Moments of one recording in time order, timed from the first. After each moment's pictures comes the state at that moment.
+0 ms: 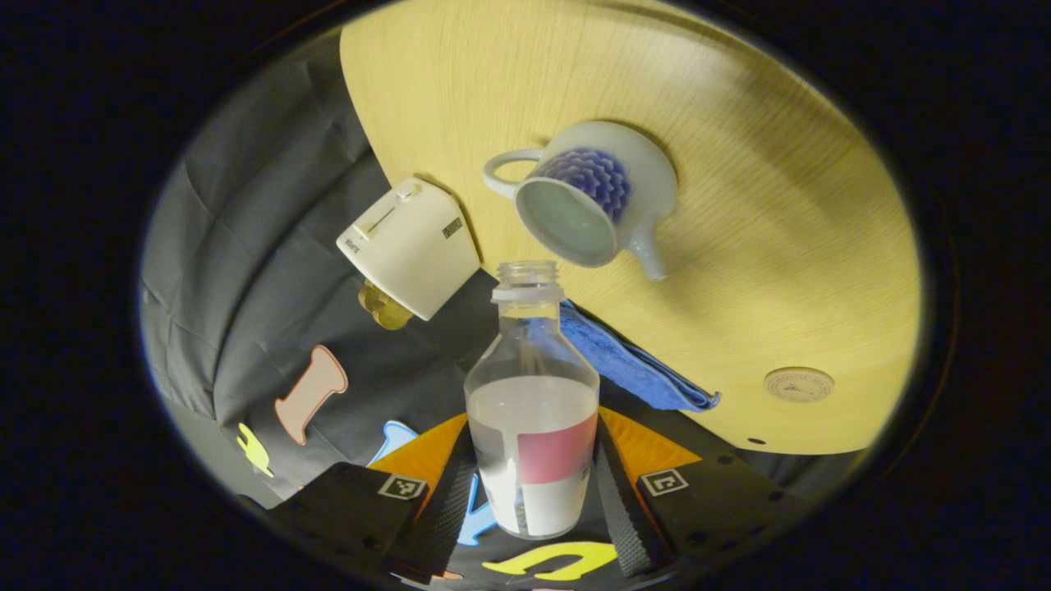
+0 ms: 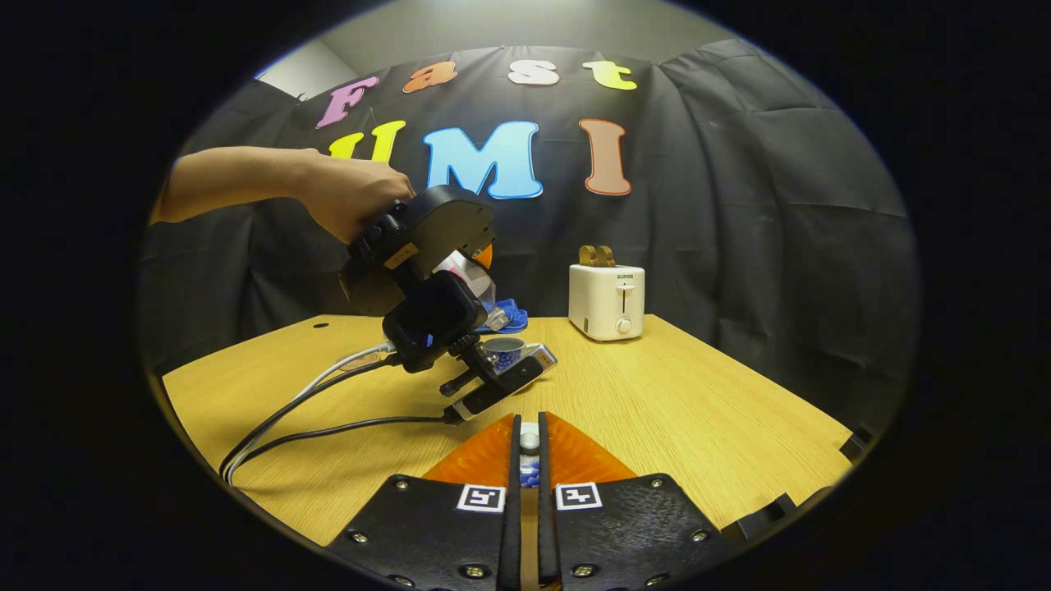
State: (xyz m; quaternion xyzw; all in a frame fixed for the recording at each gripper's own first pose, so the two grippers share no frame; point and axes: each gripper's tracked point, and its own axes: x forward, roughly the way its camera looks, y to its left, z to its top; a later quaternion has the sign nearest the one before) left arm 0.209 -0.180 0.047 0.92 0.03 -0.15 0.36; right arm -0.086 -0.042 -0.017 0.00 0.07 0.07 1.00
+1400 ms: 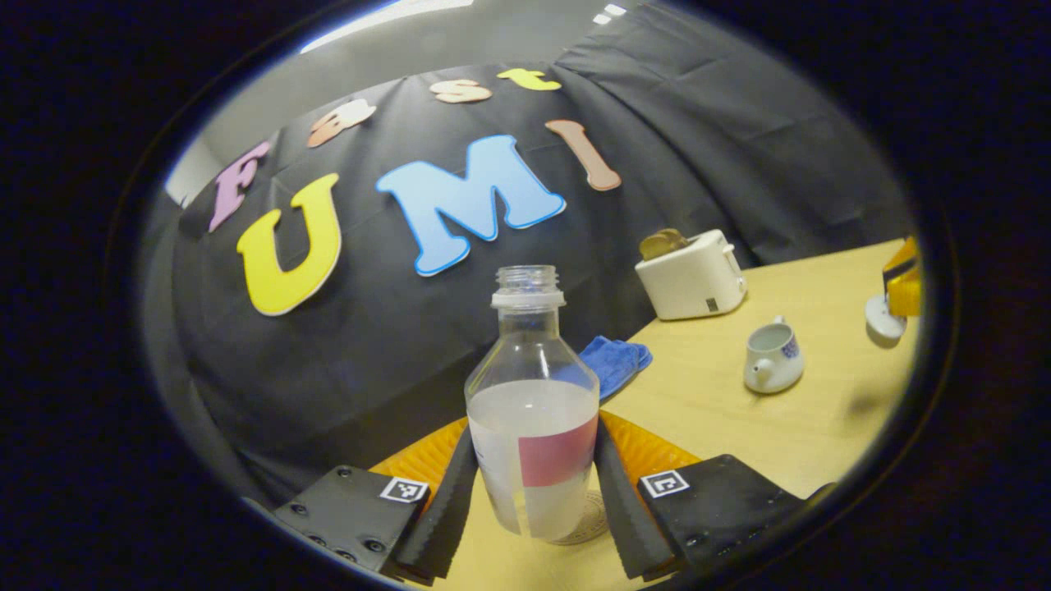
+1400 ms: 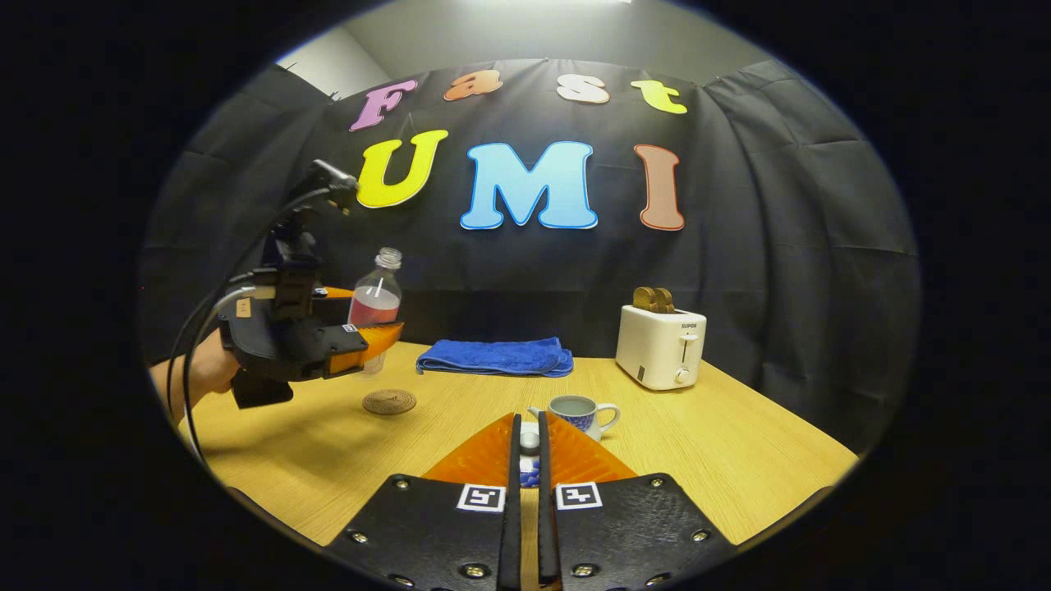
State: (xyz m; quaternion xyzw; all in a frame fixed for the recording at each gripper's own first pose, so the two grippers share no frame) left arm 0.161 0.029 0.057 0.16 -0.01 -0.10 0.98; right arm -0.031 0.047 0.028 -0.03 0.02 0.11 0.99
